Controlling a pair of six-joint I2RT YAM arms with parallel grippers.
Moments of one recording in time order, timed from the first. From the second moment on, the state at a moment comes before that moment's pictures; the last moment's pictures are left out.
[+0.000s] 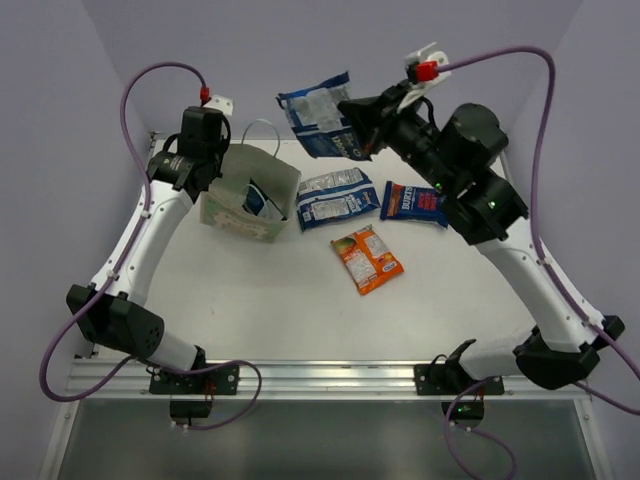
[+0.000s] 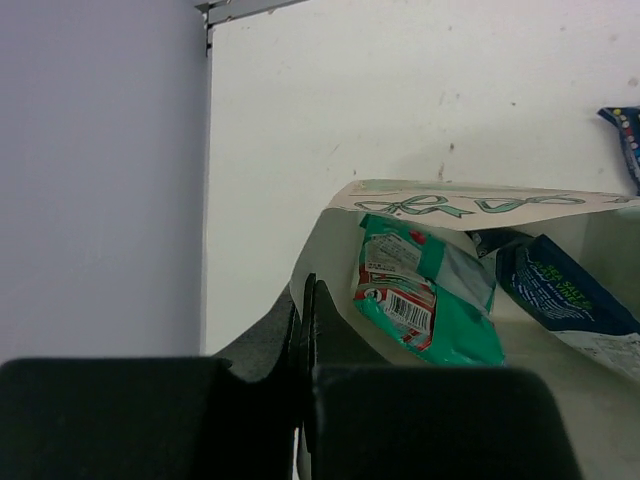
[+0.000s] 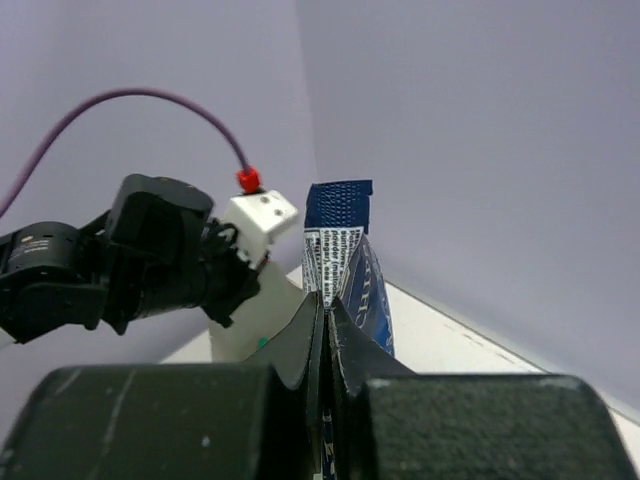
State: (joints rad) left arm -0.29 1.48 1.62 -0.76 -0.45 0.12; right arm 0.73 1.42 1.85 -0.23 -0.08 0.13
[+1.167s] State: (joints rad) left arm -0.24 1.48 1.54 -0.58 -0.36 0.35; right arm 0.68 1.49 1.23 -0.40 -0.28 0.41
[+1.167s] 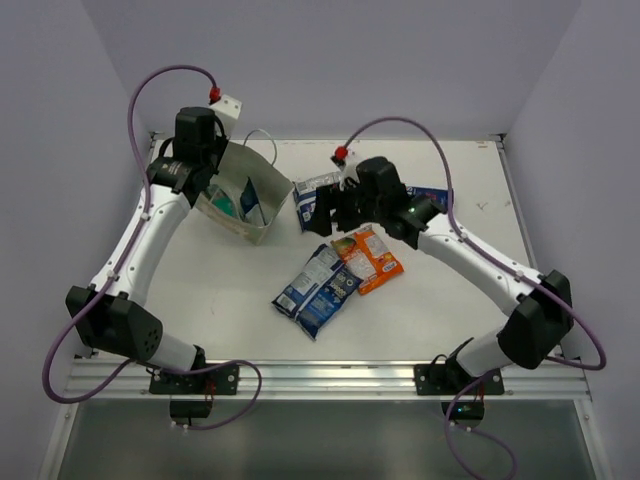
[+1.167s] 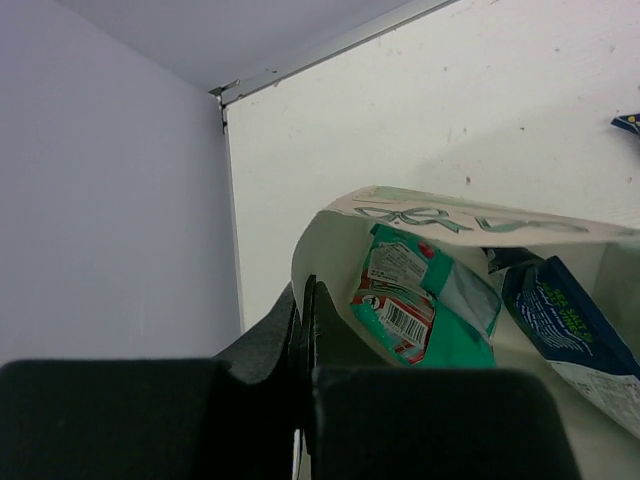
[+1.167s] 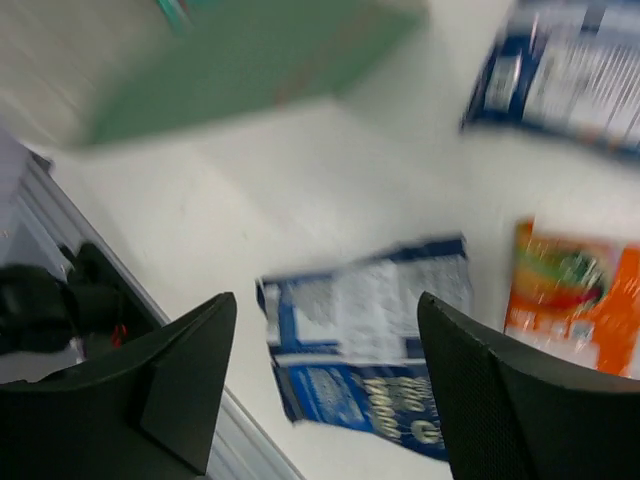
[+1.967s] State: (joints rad) left arm -0.29 1.48 1.58 -0.62 -0.32 0.29; right arm 0.90 2.05 2.04 -0.44 0.06 0.21
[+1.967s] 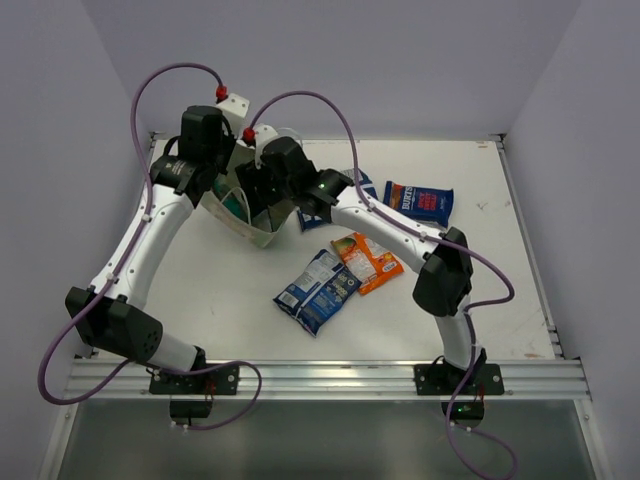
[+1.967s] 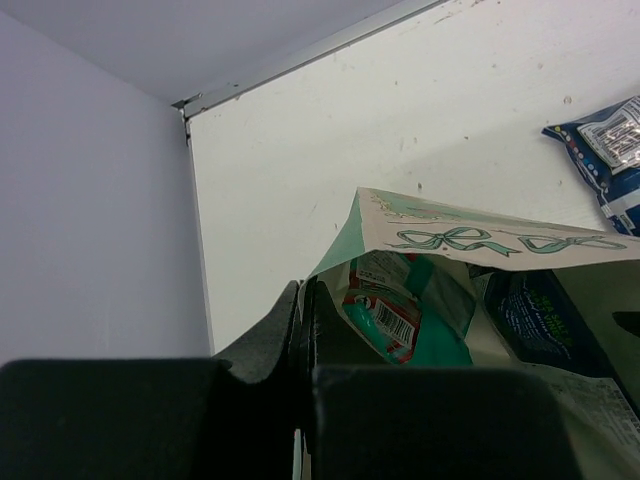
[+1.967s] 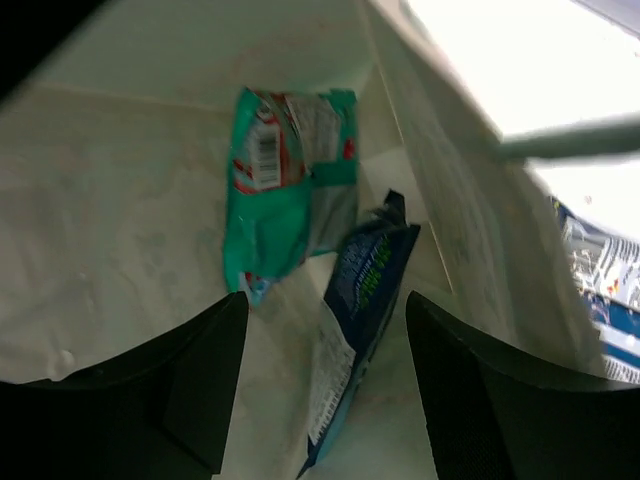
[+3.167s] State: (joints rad) left arm -0.29 1.43 1.56 -0.65 -0.34 0.23; right arm 0.89 1.67 1.90 -0.31 0.00 0.10
